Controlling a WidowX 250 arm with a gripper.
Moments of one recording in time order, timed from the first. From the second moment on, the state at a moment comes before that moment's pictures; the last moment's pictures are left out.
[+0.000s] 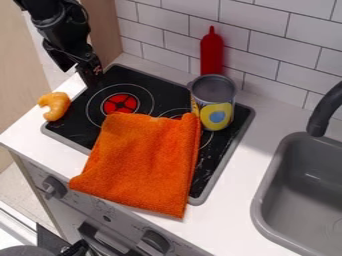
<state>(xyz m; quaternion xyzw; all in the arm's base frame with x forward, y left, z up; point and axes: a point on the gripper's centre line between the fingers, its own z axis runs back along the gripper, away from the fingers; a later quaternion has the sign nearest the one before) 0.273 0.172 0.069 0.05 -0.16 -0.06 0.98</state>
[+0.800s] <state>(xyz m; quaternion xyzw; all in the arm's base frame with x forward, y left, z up) 0.275 0.100 0.057 -0.02 -0.09 0.21 0.97</state>
